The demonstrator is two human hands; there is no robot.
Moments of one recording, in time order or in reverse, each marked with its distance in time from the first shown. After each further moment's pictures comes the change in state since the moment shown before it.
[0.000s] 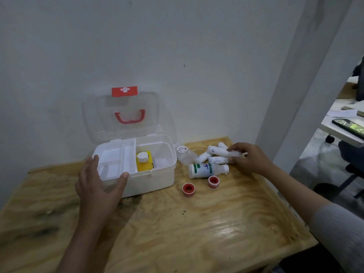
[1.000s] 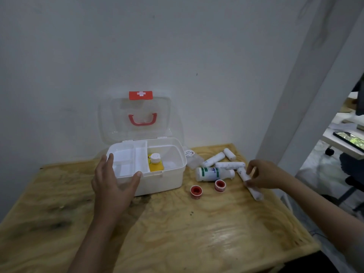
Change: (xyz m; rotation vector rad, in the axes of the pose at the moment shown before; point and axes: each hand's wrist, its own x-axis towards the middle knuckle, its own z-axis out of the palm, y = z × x) left_hand 0.001 -0.002 0.000 -0.054 -0.019 -0.007; right_hand -0.036 -0.031 -0.024 -0.394 -0.258 0.217
